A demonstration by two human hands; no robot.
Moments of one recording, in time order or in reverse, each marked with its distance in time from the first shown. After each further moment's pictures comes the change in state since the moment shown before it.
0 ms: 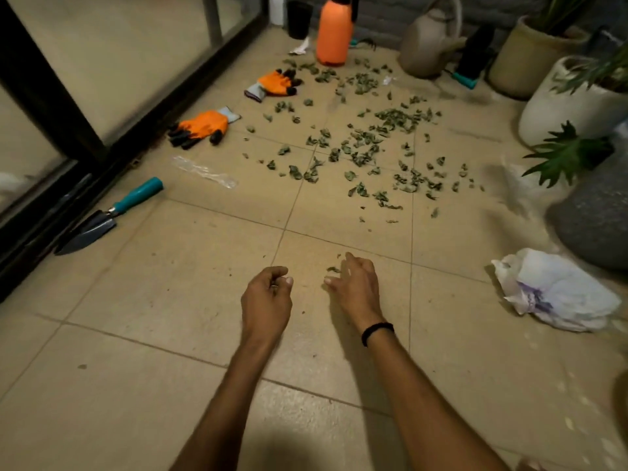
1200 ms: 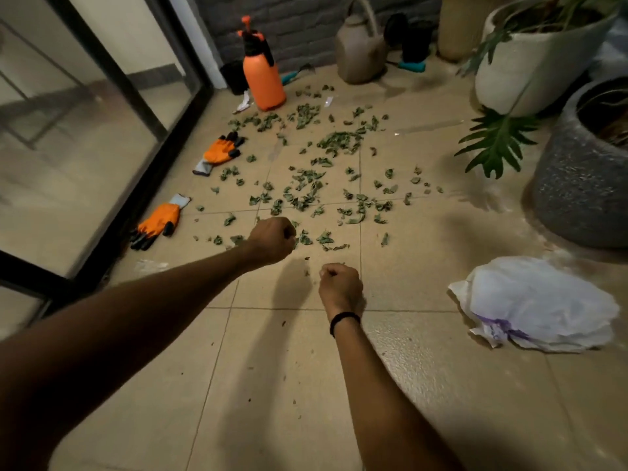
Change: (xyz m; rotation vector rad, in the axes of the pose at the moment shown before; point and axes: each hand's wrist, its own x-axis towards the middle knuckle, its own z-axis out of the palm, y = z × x) left_hand 0.171 0.203 0.169 0.980 -0.420 0.425; right_hand 0.122 0.029 -0.100 0.614 0.138 0.369
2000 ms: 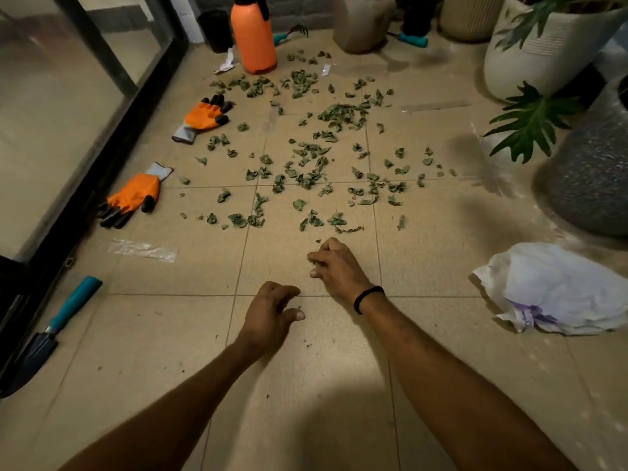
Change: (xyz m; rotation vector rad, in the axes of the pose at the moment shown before) left_hand -0.097 -0.110 0.141 -0.480 -0.023 0.046; right_hand 0.046 0.028 0.049 -0.580 -0.289 -0.635
